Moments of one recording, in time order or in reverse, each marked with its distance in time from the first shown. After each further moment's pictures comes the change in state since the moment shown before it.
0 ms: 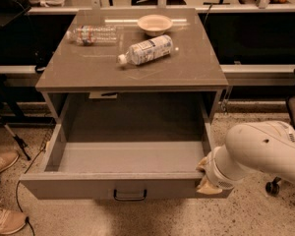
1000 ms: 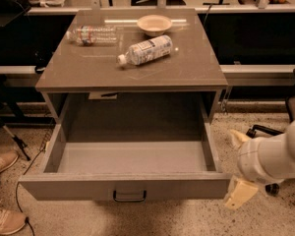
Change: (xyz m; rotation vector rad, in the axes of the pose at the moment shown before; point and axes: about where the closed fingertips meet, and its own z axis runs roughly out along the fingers) arm 0.016 -0.017 -0.086 0.176 -0.133 0.025
